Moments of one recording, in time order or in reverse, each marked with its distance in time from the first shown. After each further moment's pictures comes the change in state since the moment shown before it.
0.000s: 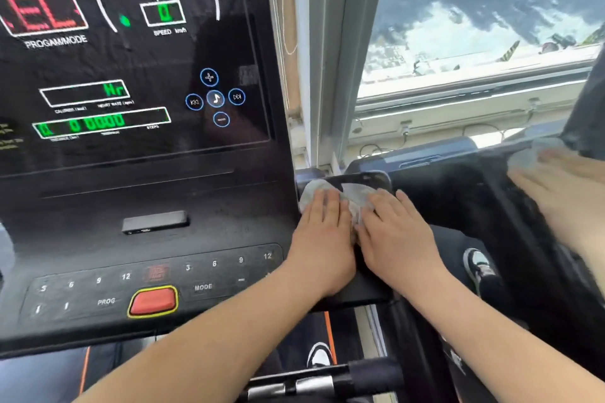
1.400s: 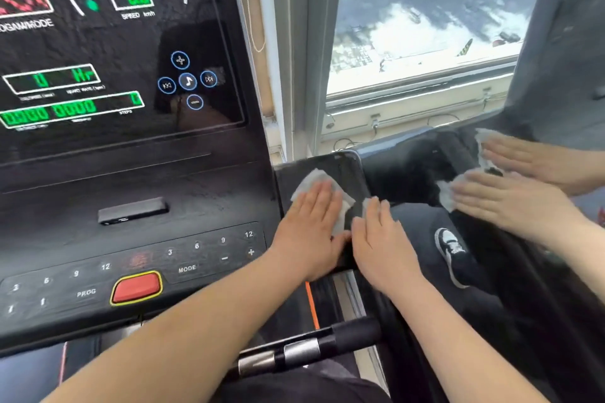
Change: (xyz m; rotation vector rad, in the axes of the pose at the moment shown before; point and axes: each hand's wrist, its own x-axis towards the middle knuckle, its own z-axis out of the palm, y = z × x) left_hand -0.026 0.014 0.003 0.033 0.010 0.145; right_hand -0.063 -0.023 -0.009 0.288 -0.416 0.588
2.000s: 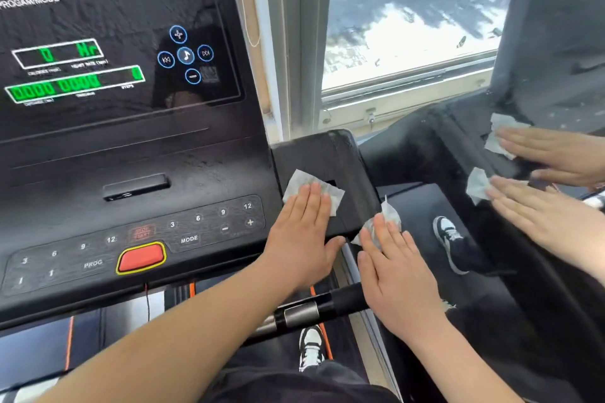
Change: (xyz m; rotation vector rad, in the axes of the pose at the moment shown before) left_hand -0.056 0.019 0.014 0.018 -0.055 -0.069; right_hand -0.094 0.044 0.040 -0.090 0.220 -0.219
